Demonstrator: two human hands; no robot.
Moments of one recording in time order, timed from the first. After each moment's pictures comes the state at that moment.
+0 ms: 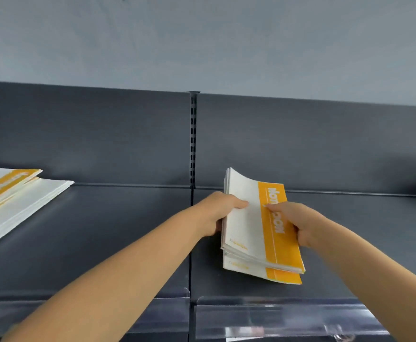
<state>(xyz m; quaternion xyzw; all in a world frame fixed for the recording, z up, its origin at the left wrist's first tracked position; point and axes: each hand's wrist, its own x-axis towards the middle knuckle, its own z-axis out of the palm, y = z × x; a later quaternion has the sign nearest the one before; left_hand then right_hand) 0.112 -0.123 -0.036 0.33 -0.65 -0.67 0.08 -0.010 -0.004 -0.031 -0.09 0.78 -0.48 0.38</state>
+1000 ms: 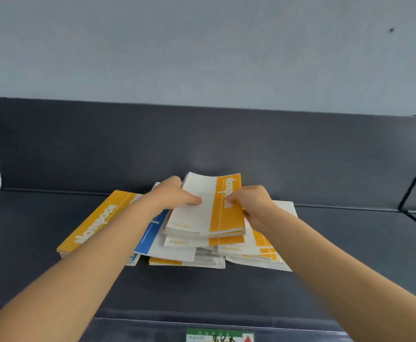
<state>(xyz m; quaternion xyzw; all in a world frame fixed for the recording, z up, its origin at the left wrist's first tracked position) 0.624 -0.553 -0.010 0.42 -0.82 -0.36 0.14 0.494 -0.423 -0.003 -0.23 0.72 -0.56 0.35</state>
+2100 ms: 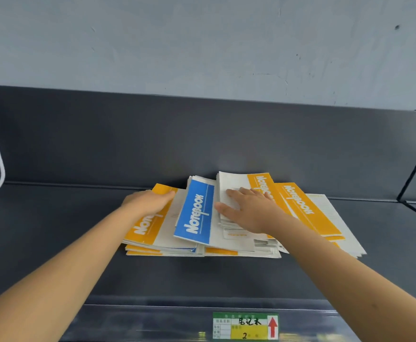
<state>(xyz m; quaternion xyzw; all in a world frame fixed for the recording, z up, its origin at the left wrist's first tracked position) 0.680 -0.594 -0.052 0.58 -0.79 -0.18 0.04 0.515 -0.422 -0.030 -0.54 0.84 -0.04 0.04</state>
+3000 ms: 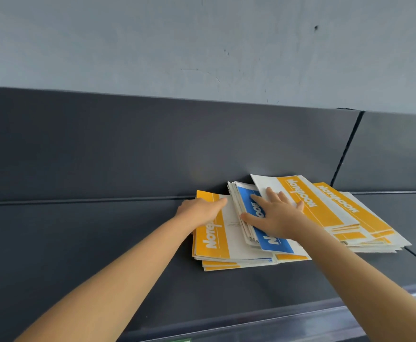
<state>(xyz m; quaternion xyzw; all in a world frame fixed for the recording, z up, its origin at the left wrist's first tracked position) 0.472 -0.464 -0.056 0.43 -0.86 -0.28 0.02 0.356 -0.320 -0.043 -0.40 0.92 0.03 0.02</state>
